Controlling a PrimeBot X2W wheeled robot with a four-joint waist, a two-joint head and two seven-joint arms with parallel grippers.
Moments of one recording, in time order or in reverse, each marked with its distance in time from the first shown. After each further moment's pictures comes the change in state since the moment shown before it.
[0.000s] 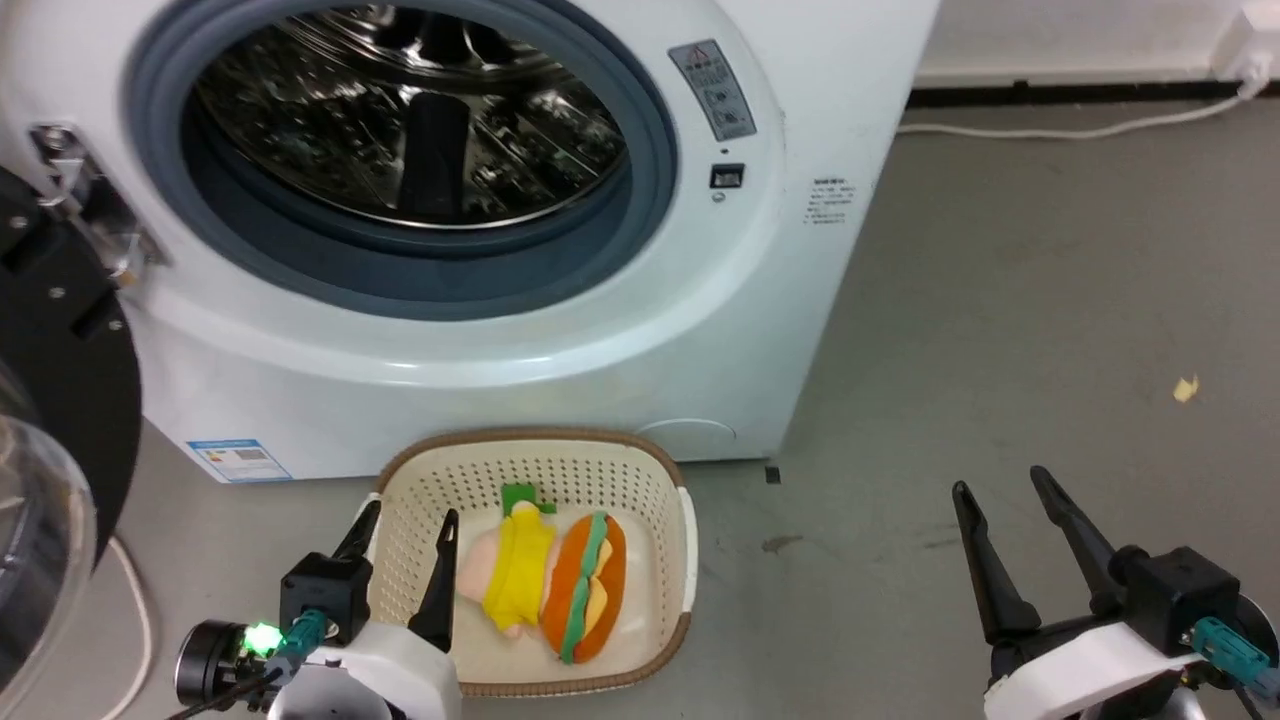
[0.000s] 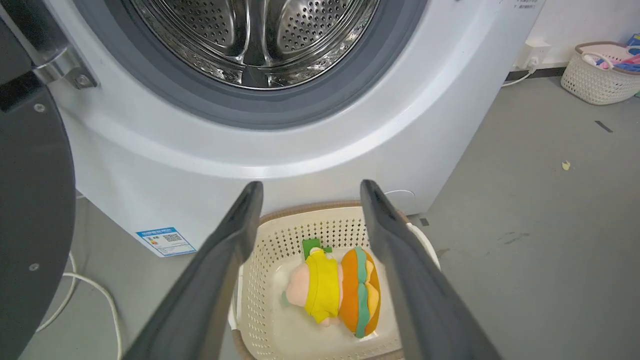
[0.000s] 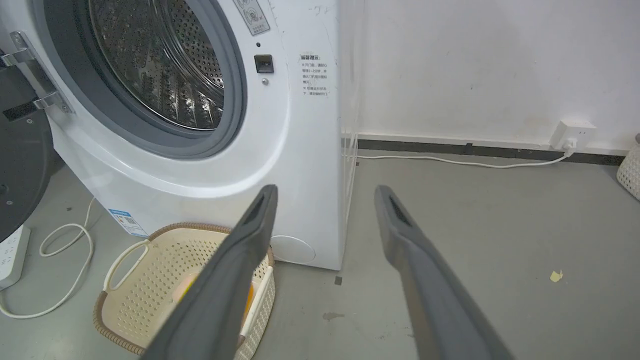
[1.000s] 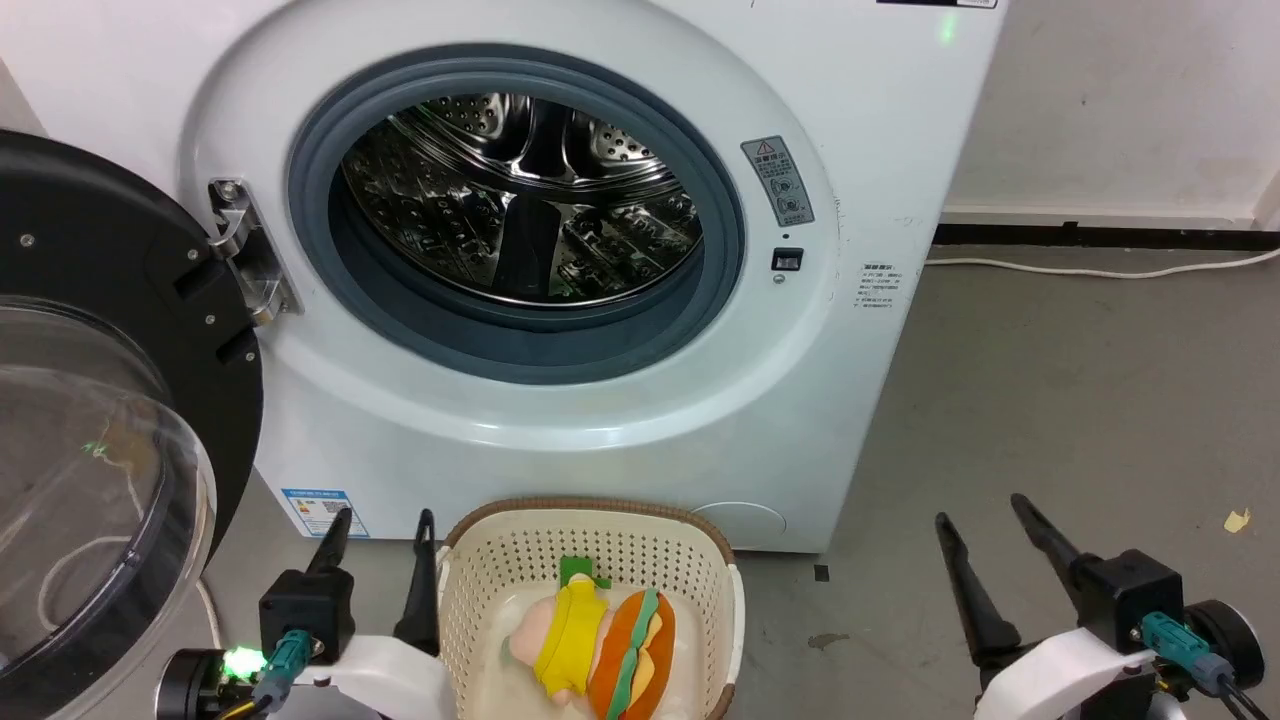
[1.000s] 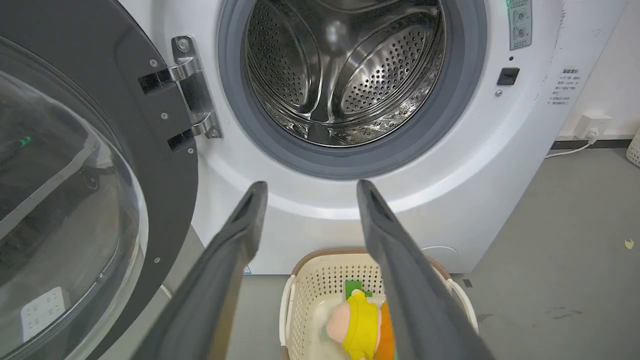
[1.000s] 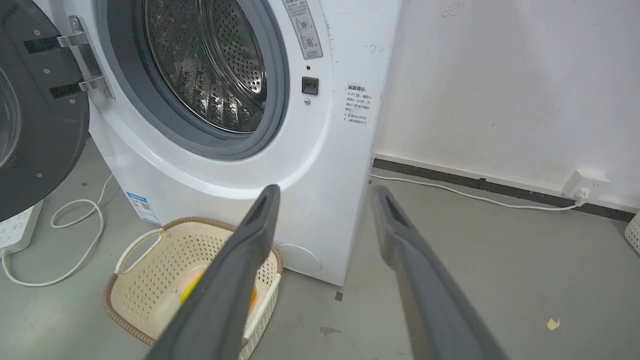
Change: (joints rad) left arm 0.062 -0.080 0.077 -0.113 0.074 0.033 0.040; right arm -0.002 0.000 0.007 0.048 -0.093 0.000 0.060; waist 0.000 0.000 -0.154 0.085
